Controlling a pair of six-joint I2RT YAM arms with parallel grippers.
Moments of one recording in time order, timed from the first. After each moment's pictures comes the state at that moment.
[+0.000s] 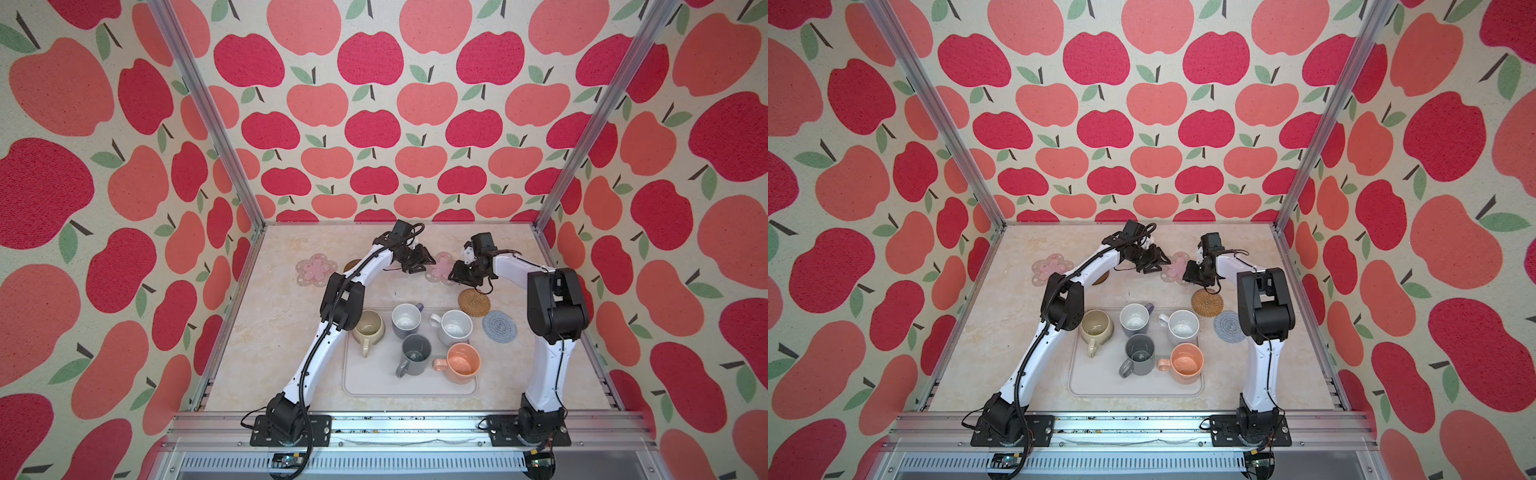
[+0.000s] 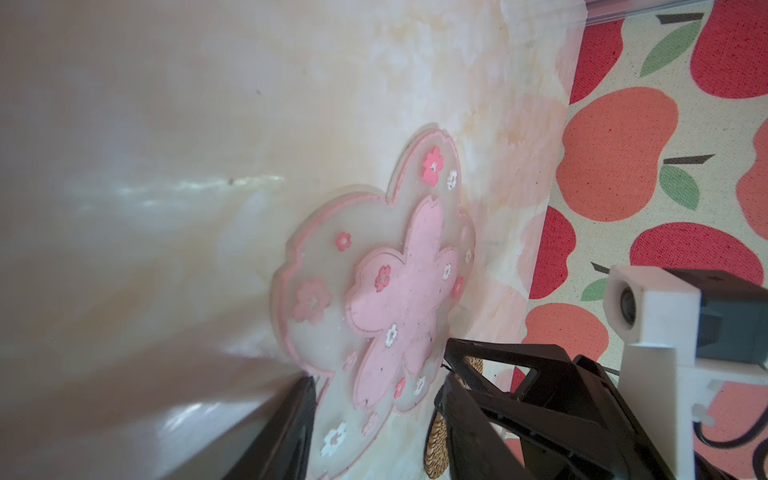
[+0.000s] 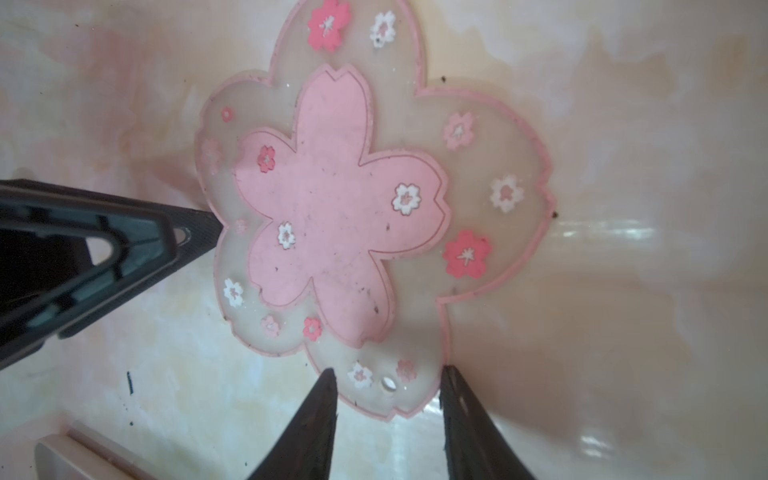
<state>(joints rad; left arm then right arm) -0.54 2.78 2.54 -0.65 0.66 -0.79 0.25 2.05 1.40 -0.48 -0.29 0.32</state>
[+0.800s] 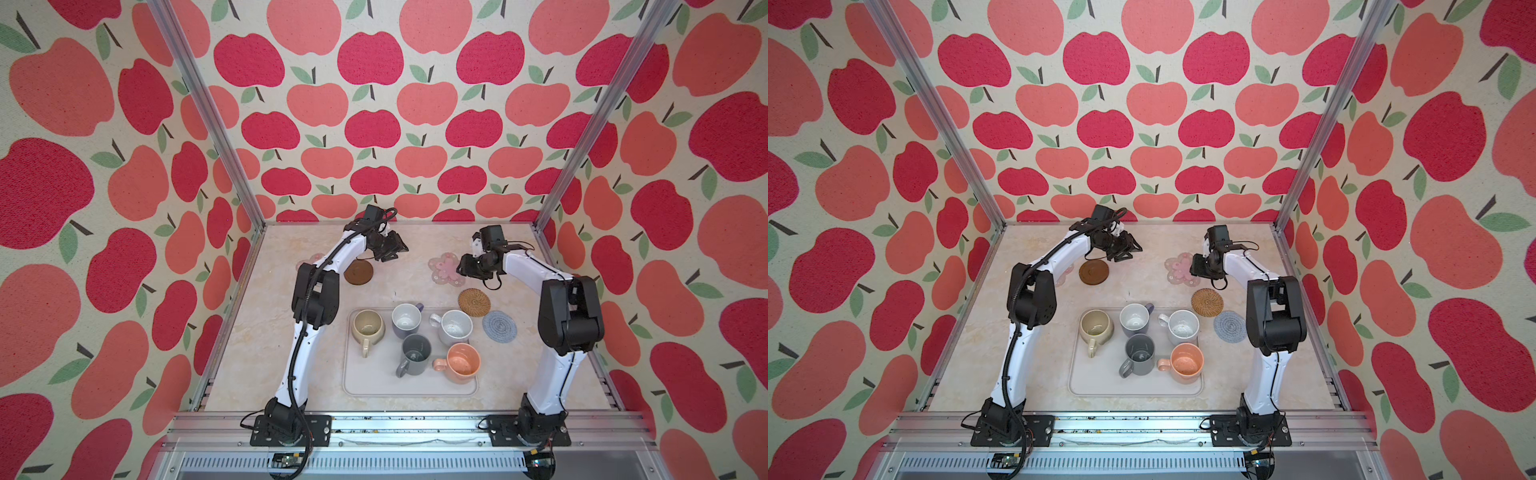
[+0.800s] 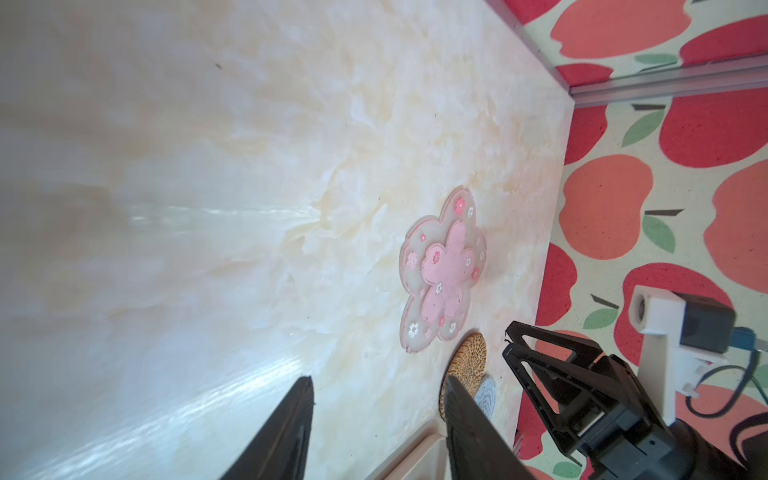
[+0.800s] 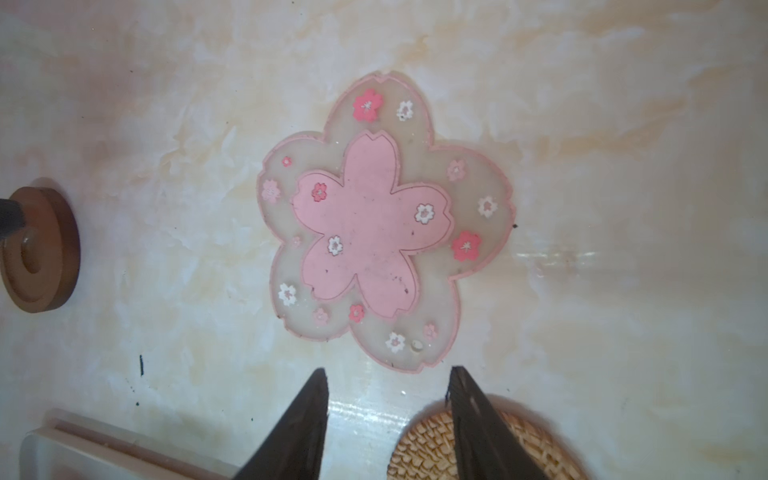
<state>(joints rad) -0.36 2.35 2.11 -0.68 0.55 -0.68 0.26 1.93 1.43 -0.55 -0.20 0.25</state>
